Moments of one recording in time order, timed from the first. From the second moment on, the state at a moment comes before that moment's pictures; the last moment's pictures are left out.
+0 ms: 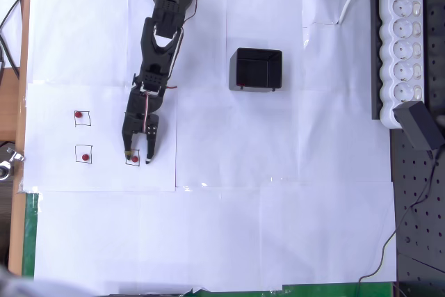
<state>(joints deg) 12.0 129.4 79.4 -29.0 -88.2</state>
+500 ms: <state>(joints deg) 12.0 129.4 79.6 -28.4 -88.2</state>
